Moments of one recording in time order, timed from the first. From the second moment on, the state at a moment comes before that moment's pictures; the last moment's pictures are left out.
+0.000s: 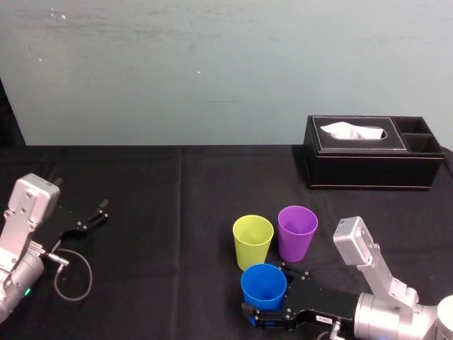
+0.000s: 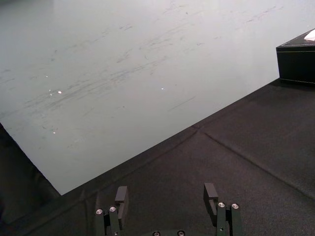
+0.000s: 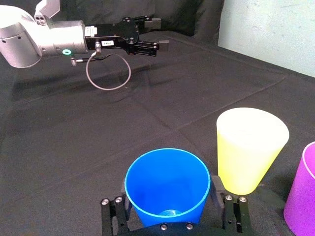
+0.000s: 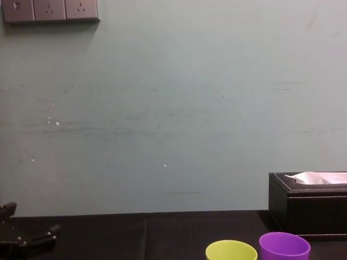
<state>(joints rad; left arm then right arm) -0.20 0.60 0.45 -1.41 -0.25 -0.12 0.03 0.22 0.58 -0.55 -1.45 0.45 0.02 0.67</state>
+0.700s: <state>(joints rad) -0.20 0.60 0.45 -1.41 -0.25 -0.12 0.03 0.20 0.58 -0.53 -1.47 0.45 0.00 0.65</state>
